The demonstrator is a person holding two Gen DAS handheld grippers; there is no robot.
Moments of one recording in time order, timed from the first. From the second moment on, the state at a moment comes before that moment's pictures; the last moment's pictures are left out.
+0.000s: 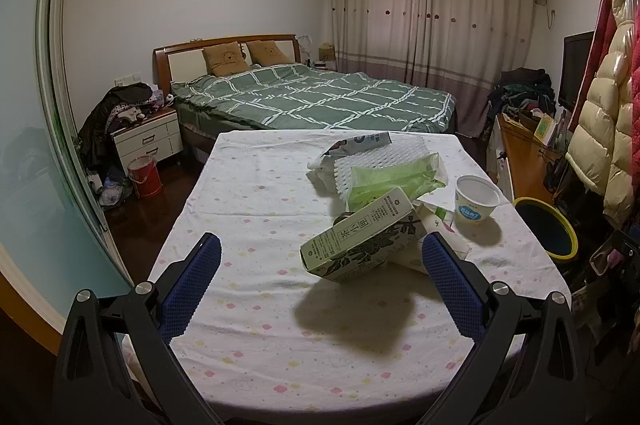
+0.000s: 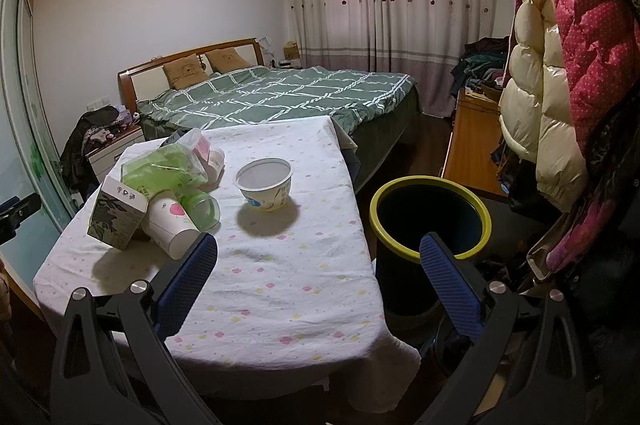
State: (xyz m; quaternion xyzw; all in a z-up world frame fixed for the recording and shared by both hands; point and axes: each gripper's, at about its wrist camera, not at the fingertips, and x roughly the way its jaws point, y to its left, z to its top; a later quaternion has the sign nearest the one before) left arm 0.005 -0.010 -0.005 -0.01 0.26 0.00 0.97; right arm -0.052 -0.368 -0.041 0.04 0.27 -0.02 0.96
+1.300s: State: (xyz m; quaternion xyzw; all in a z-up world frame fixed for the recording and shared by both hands) left arm 0.009 -0.010 -0.014 -0.01 0.27 0.00 0.96; right arm -0.044 -0.365 -0.048 0.04 0.28 -0.02 0.96
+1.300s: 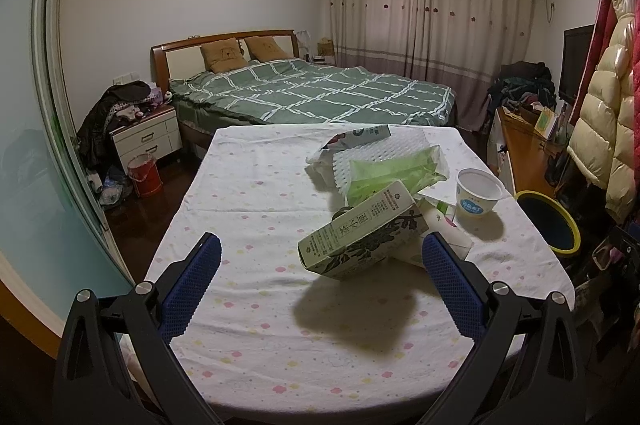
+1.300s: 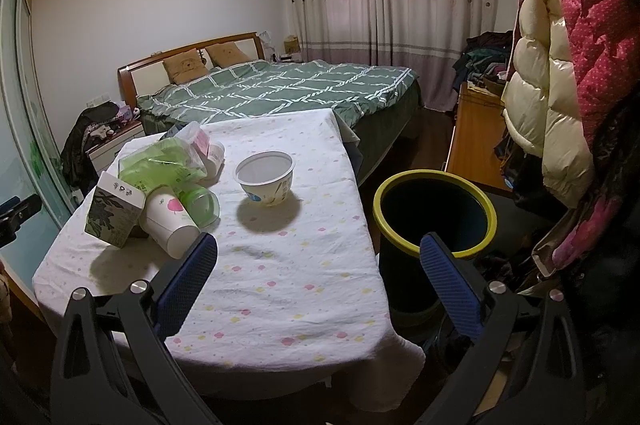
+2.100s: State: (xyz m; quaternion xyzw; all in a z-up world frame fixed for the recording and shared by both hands) left arm 0.038 0.028 -0.029 -0.01 0.28 0.04 0.96; right arm 0.082 -0.260 -0.030 0.02 0.29 0.16 0.94
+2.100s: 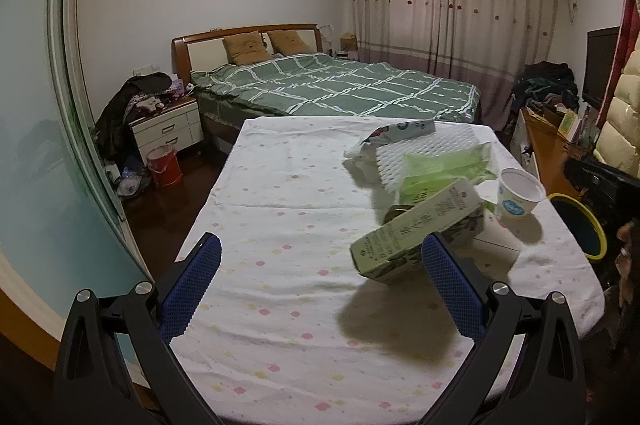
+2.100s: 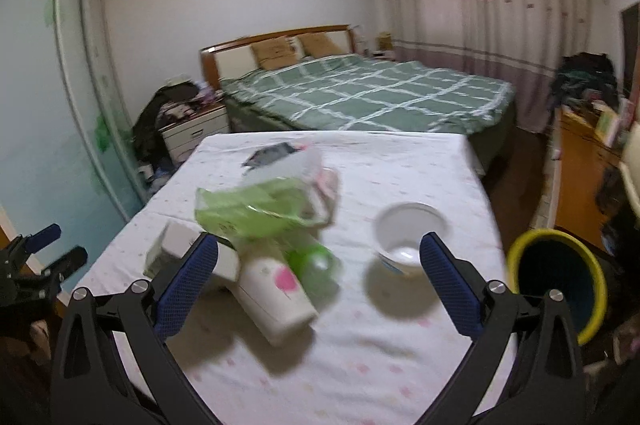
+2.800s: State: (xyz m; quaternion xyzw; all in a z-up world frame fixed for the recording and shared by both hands) left arm 0.096 0.027 -0.043 0.00 0.30 0.01 0.95; right arm 0.188 -0.231 -0.069 -0.01 0.37 0.24 0.90
